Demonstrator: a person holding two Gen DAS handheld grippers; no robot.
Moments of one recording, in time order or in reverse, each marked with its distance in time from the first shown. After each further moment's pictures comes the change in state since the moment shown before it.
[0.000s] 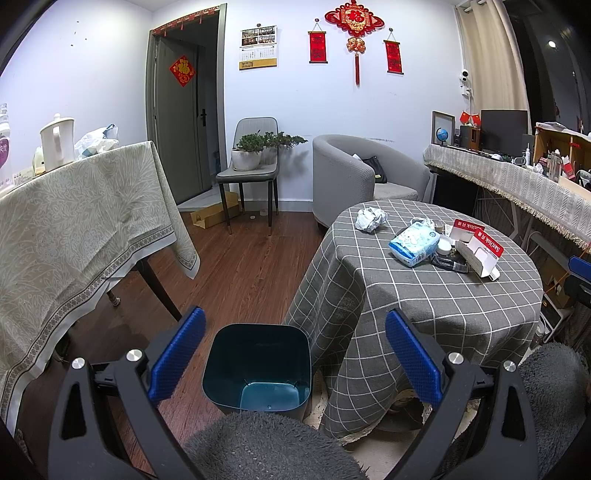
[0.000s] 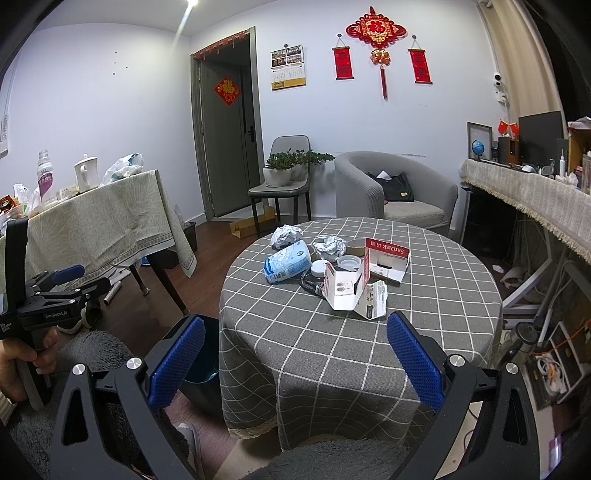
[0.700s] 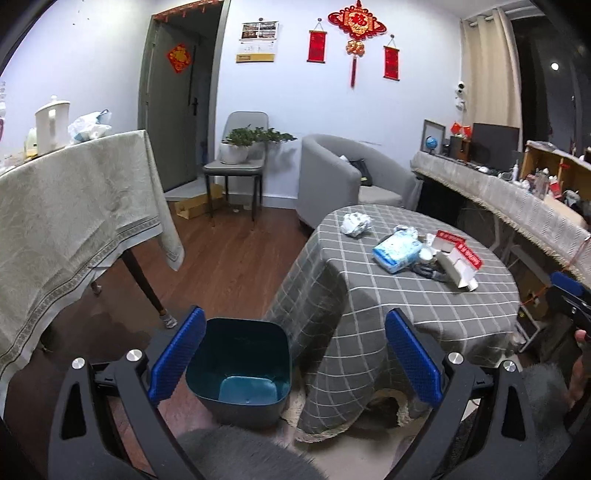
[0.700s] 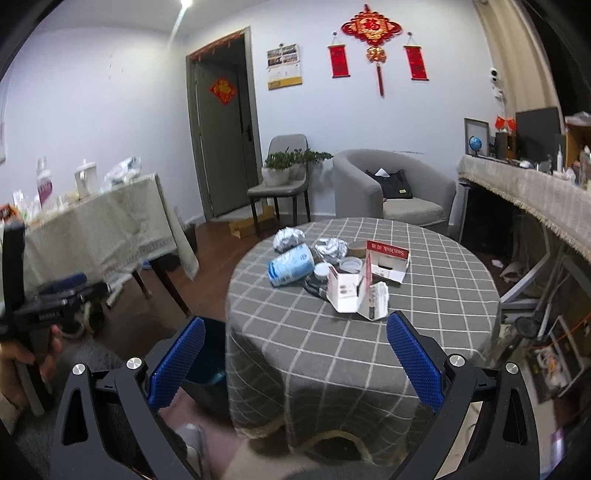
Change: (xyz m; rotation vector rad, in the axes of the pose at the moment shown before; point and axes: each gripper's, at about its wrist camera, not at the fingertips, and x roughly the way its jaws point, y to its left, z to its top) left arm -0.014 0.012 0.010 -0.062 0.015 -0.108; right arm -0.009 0.002 0.007 0.039 0.001 -0.001
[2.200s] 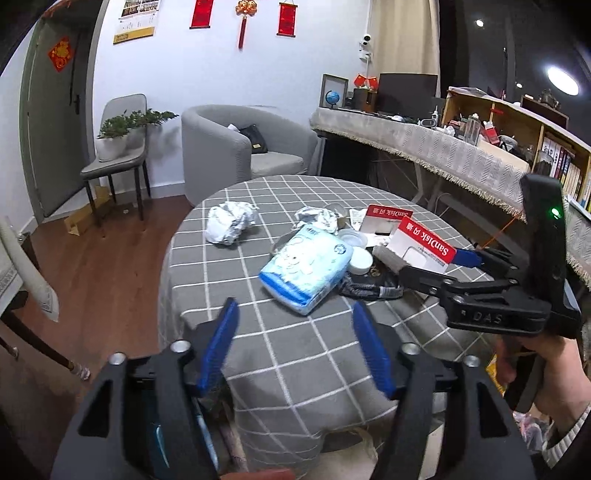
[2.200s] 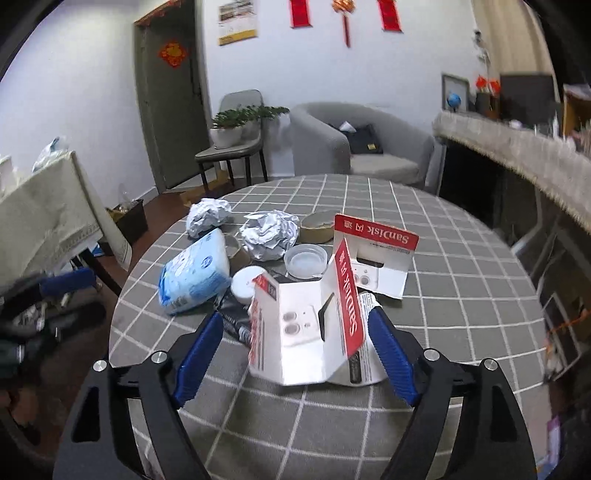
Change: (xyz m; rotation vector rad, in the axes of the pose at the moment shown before) left arm 0.186 -0.091 0.039 0.205 0.138 -0.372; right arm 0.178 -0.057 0.024 0.074 0.189 -0.156
